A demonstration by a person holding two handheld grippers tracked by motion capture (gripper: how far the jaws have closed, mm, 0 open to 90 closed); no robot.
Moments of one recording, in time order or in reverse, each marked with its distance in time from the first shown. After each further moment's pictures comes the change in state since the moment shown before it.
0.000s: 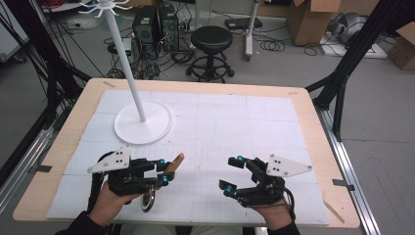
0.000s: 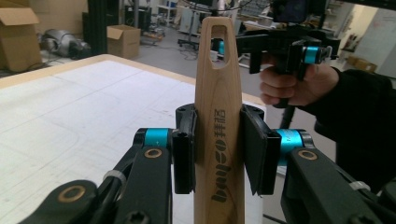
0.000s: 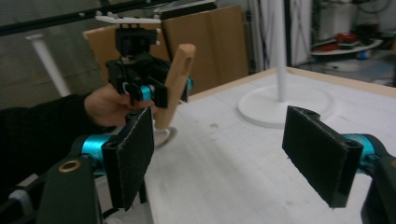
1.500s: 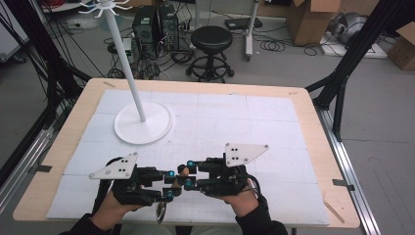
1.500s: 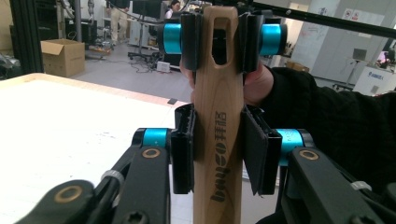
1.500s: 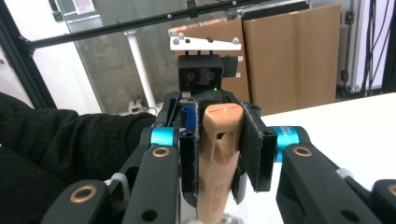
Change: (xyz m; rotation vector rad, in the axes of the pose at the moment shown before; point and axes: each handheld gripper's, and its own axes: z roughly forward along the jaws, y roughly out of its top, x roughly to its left) left arm -0.016 0.002 0.011 -0.049 -0.186 0.017; right arm 0.022 0.035 0.078 0.022 0.337 -0.053
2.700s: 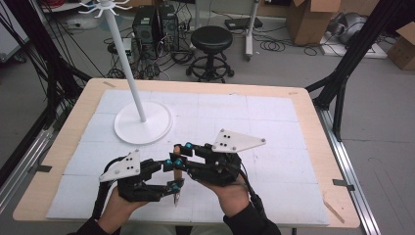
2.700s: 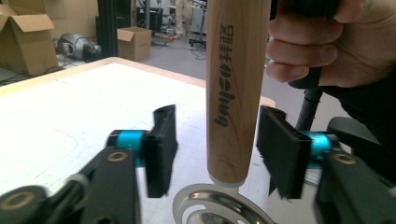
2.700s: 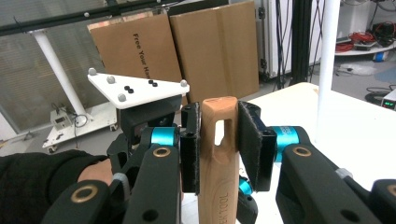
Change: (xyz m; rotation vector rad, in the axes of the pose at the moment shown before) left arm -0.001 0.000 0.006 0.065 0.257 0.014; right arm 0.015 0.038 0.018 0.027 -0.324 0.037
